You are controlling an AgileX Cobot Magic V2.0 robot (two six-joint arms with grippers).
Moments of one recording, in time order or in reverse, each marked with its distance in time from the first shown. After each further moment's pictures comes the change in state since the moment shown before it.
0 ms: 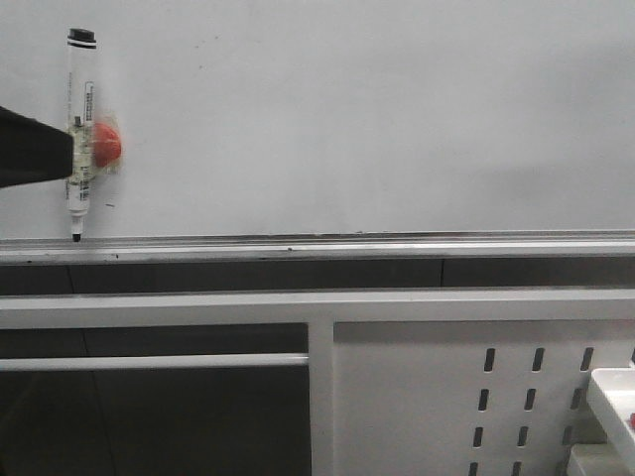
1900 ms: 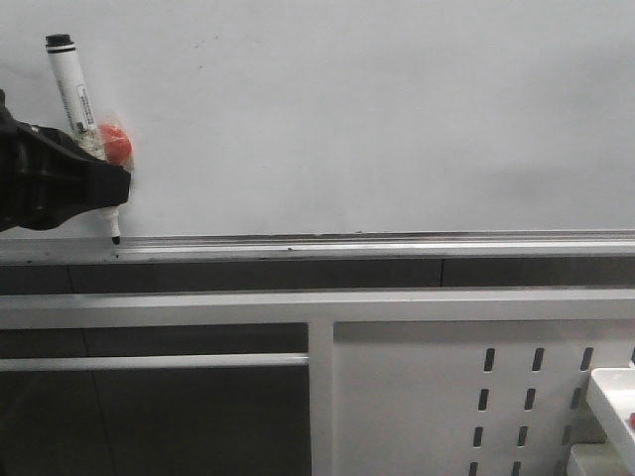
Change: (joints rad) left arm 0.000 0.363 -0.119 -0.129 -0.208 0.182; right arm 0.002 0.005 -0.001 0.000 -0.001 0.000
